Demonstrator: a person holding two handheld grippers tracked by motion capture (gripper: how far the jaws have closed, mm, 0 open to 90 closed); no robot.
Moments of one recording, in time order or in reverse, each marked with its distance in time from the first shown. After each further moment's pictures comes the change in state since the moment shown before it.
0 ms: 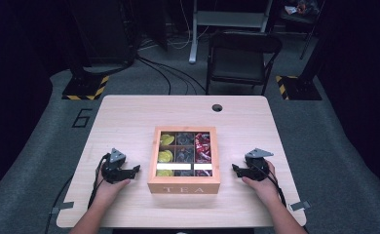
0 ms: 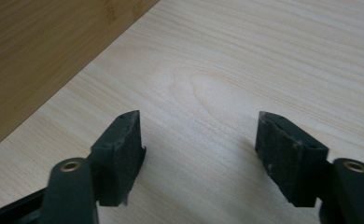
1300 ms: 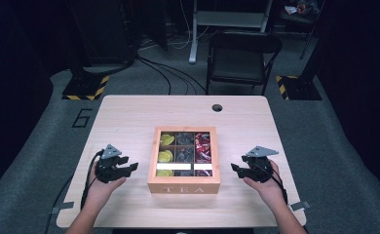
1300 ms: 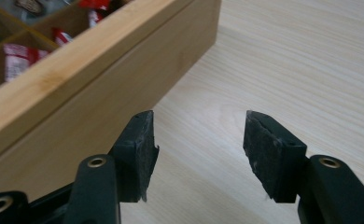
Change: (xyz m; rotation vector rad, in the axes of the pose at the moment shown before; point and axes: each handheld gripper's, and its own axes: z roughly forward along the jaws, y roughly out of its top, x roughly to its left) left arm -0.021 0.036 -0.059 -0.022 -0.092 -0.017; right arm 0.026 0.032 -0.055 -0.031 0.086 -0.040
